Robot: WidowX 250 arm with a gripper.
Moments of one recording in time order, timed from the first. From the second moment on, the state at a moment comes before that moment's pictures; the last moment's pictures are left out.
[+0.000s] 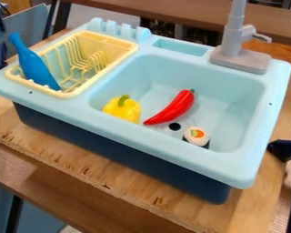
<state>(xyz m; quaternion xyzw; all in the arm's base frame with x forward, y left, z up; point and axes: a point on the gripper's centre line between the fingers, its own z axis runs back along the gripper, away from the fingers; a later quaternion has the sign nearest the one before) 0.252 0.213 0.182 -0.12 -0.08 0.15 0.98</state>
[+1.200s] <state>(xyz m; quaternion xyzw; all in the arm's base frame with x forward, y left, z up) 0.288 0.201 0.160 -0.18 -0.09 0.15 0.97</state>
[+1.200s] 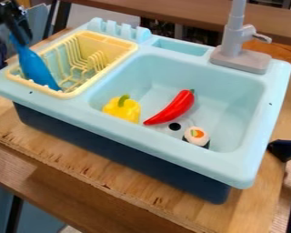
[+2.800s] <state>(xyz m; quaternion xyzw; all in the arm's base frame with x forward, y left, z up) 0.360 0.073 0.212 0.00 -0.07 -0.03 1.00</state>
